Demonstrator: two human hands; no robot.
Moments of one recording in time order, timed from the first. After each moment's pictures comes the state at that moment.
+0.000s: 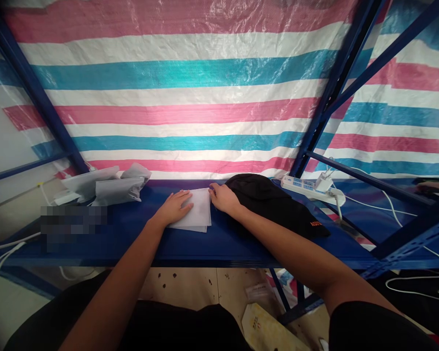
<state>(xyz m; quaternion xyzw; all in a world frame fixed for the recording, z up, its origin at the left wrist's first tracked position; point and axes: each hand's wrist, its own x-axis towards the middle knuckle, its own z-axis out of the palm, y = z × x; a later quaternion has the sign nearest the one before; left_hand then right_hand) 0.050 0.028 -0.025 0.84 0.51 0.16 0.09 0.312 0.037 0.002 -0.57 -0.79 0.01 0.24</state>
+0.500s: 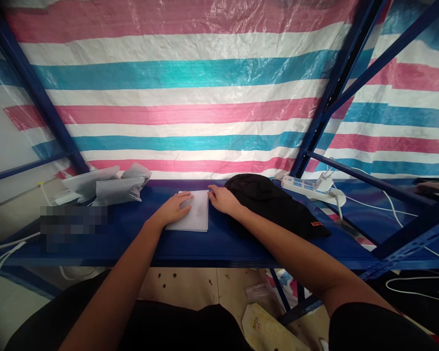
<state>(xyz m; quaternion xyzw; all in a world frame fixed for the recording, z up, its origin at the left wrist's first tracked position) 0.044 0.024 -0.018 0.86 0.46 0.19 0.11 0.312 0.032 0.003 -0.54 -0.81 0.05 0.22</state>
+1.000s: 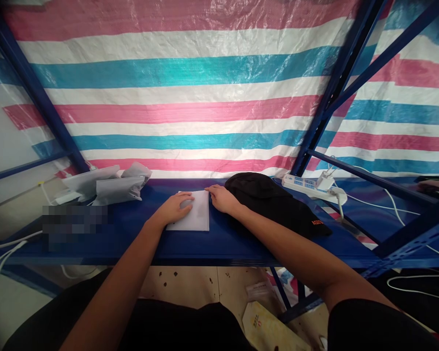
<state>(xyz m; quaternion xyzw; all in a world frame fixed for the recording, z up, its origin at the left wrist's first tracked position) 0.045 0.020 -0.017 0.86 0.44 0.23 0.11 0.314 0.042 -0.009 -0.48 -0.84 0.04 0.24</state>
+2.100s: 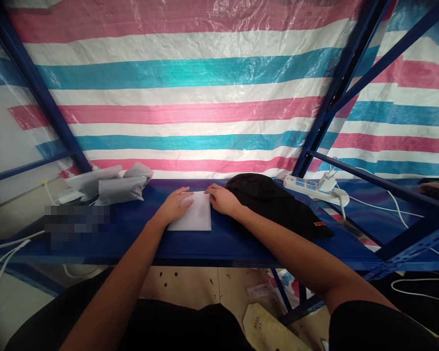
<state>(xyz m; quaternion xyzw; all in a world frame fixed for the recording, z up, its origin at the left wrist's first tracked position) 0.043 0.029 -0.026 0.83 0.47 0.29 0.05 0.314 0.038 -0.008 -0.42 -0.87 0.01 0.25</state>
